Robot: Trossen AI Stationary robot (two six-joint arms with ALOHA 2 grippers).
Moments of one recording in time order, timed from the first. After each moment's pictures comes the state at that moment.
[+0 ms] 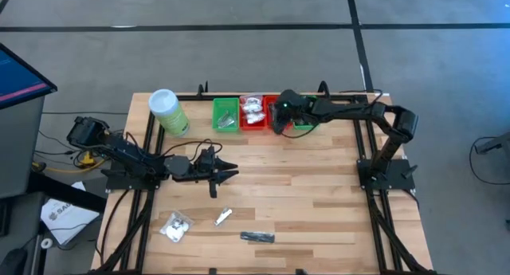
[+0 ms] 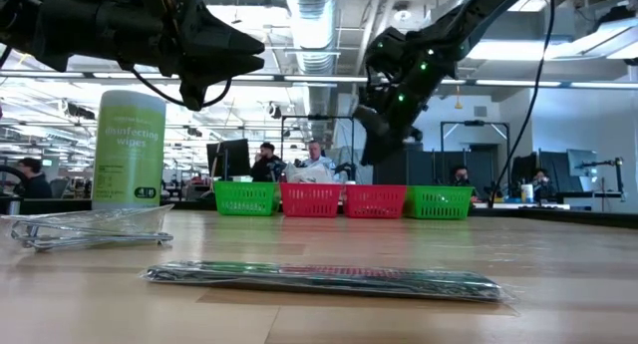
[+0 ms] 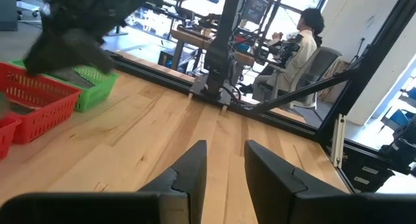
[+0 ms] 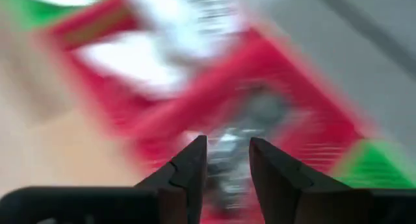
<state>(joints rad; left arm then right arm) -0.25 1.33 0.33 0.95 -0.40 -0.34 -0.44 1.72 1.11 -0.25 0.20 0.11</state>
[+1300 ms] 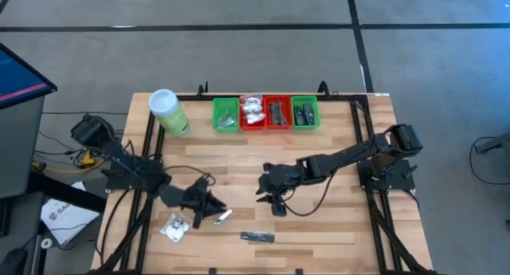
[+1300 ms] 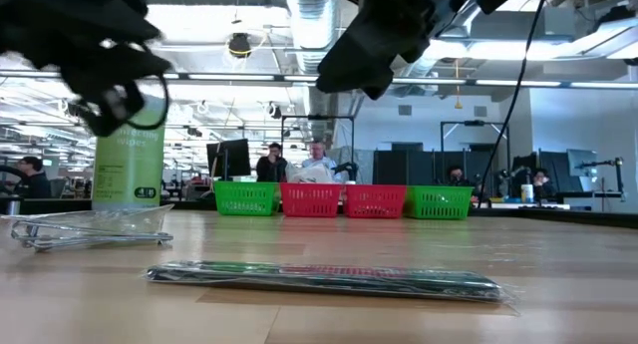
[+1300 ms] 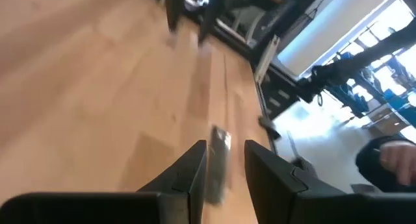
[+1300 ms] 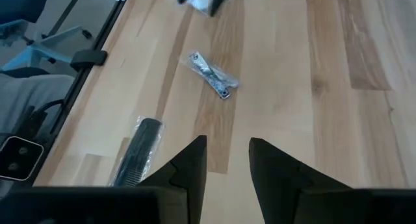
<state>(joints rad) -0.63 1.35 0.33 0.73 -0.45 -0.77 0.24 1.72 1.11 -0.08 -0.07 0.17</state>
